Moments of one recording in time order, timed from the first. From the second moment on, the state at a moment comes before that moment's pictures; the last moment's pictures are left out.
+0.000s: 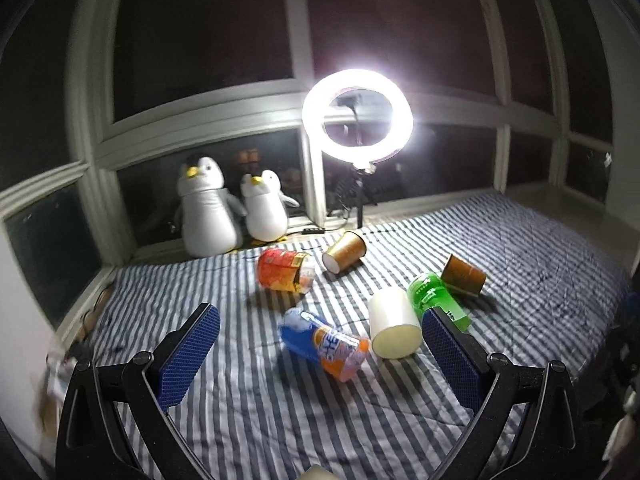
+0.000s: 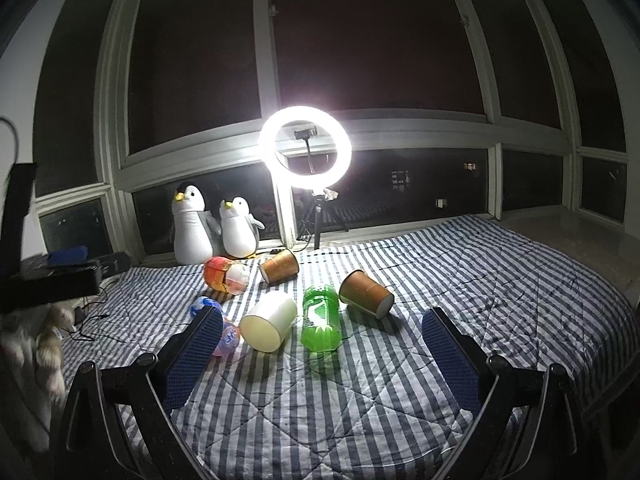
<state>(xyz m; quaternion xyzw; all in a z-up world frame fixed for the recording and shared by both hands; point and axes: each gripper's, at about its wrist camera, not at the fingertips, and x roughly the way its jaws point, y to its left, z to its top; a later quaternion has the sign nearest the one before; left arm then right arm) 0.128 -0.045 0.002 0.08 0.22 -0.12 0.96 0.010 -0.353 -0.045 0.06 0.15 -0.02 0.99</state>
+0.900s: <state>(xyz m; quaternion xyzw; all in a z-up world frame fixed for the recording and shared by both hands) 0.517 -0.173 -0.107 0.18 0.46 -0.21 0.84 0.143 -0.411 -0.059 0.07 0.26 -0.08 0.96</state>
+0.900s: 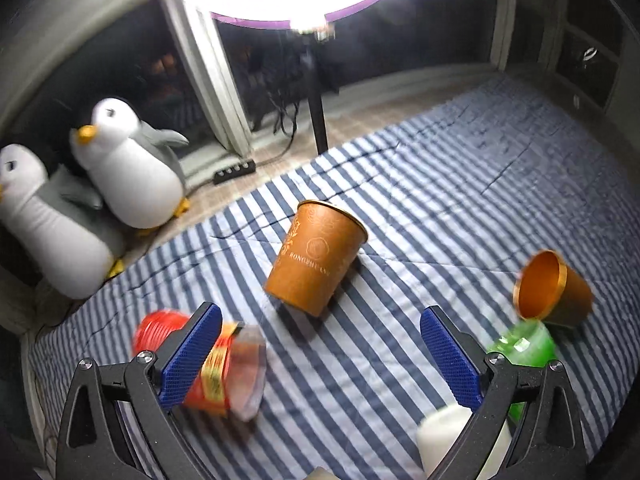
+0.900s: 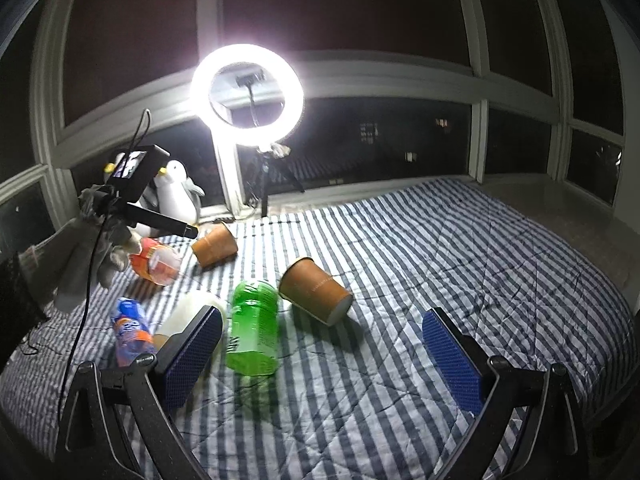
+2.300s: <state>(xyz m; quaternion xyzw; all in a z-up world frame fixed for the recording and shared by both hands) 0.556 -0.199 -0.137 0.22 0.50 -0.20 0.81 0.186 -0.444 -0.074 0.13 0.29 -0.08 0.94</state>
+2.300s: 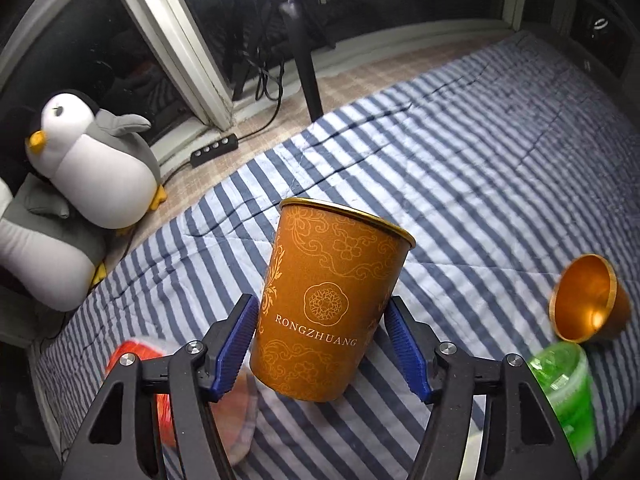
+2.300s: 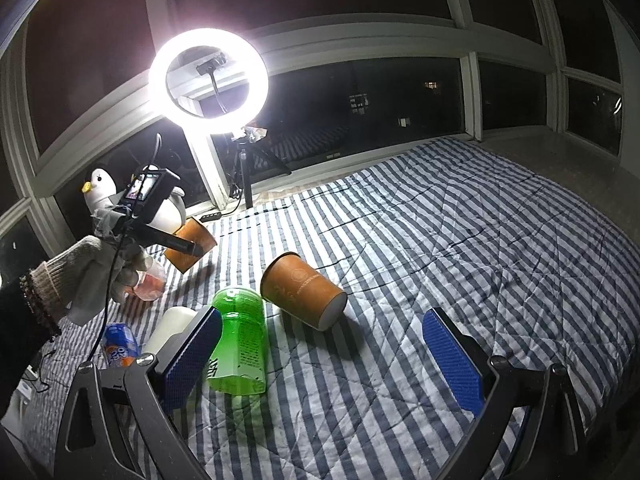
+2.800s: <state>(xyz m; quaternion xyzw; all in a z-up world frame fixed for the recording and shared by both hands) 0.371 -0.161 -0.047 0.19 0.42 -0.23 0.86 0.132 -0.404 -0.070 0.12 0.25 -0.04 0.96</state>
